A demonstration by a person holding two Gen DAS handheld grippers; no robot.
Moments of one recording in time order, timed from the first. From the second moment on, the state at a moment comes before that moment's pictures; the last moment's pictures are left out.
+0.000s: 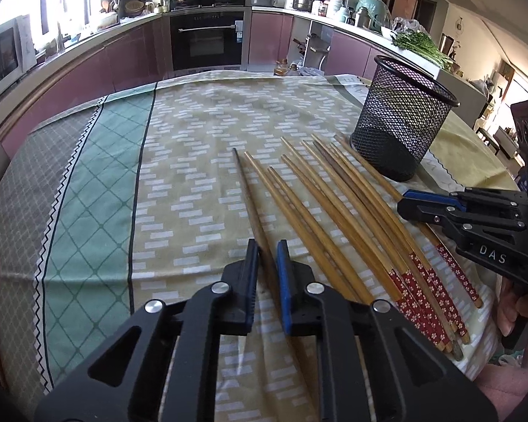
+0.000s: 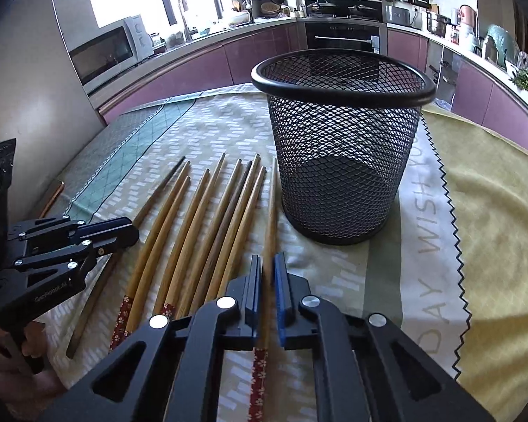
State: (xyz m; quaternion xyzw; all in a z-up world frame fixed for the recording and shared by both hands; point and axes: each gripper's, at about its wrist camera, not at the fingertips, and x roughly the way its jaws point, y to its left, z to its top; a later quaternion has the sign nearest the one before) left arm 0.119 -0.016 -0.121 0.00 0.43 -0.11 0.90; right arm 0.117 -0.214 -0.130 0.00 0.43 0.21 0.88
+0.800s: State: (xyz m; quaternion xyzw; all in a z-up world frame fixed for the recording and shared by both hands) left arm 0.077 -0.013 -0.025 -0.04 0.34 -0.22 0.91; right arm 0.083 -0.246 -0.047 0.03 0.32 0.27 0.91
